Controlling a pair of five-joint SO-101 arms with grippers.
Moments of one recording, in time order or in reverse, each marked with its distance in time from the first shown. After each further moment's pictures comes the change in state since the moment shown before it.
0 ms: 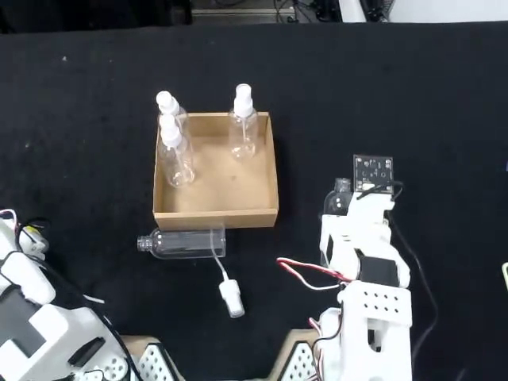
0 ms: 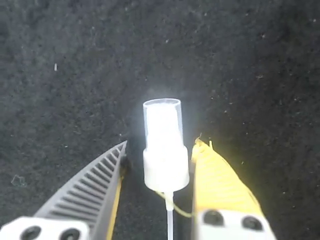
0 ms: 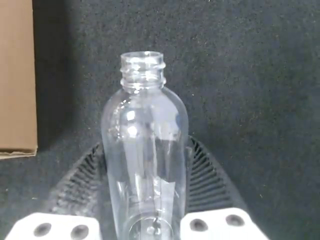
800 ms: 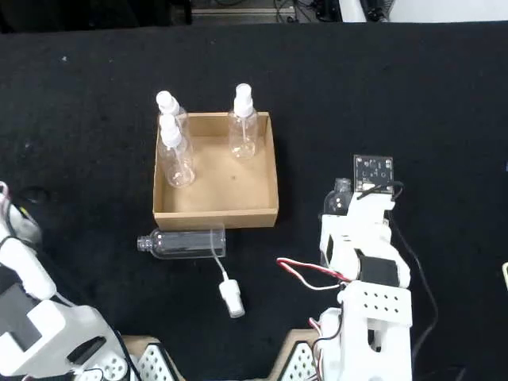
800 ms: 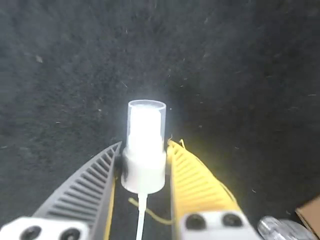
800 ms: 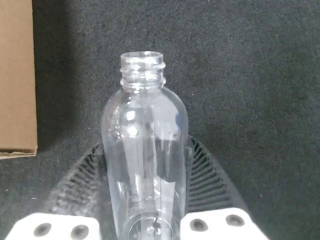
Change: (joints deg) left arm 3.4 0.4 -20.2 24.9 0.3; right arm 0.0 0.0 0.0 0.0 0.0
